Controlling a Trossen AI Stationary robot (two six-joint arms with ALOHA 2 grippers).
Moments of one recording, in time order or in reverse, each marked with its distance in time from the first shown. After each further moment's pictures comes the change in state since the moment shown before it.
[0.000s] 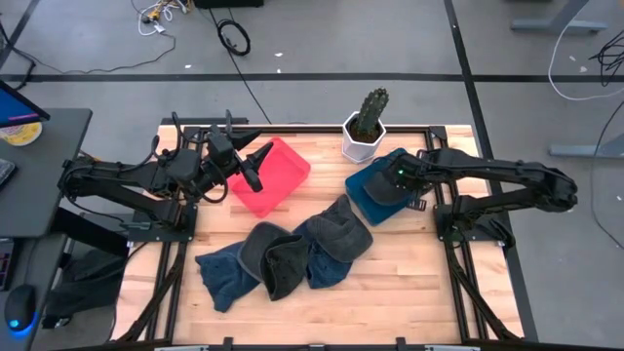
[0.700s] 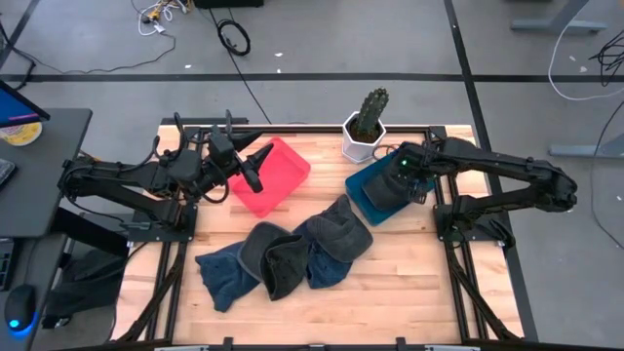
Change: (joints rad) left arm 0.000 0.000 0.000 -0.033 0.004 -0.055; right arm 0.000 -0.005 0.208 -0.135 -0.030 0.085
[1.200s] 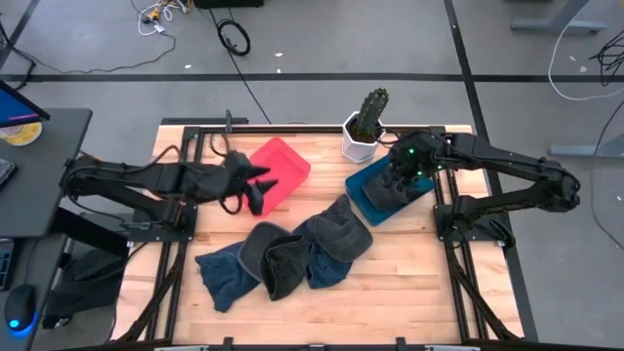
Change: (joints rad) left arm -0.023 0.045 -0.001 -0.449 0.295 -0.440; right arm 0.046 -0.031 0.088 0.267 -0.292 0.161
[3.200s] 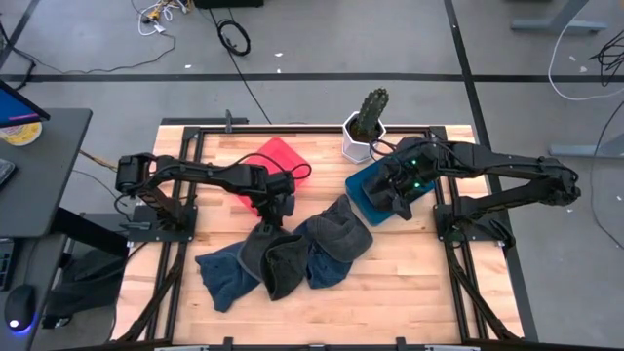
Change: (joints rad) left arm 0.272 0.550 0.001 -0.219 0.908 0.705; right arm 0.163 0.000 0.000 0.232 -0.268 -0.001
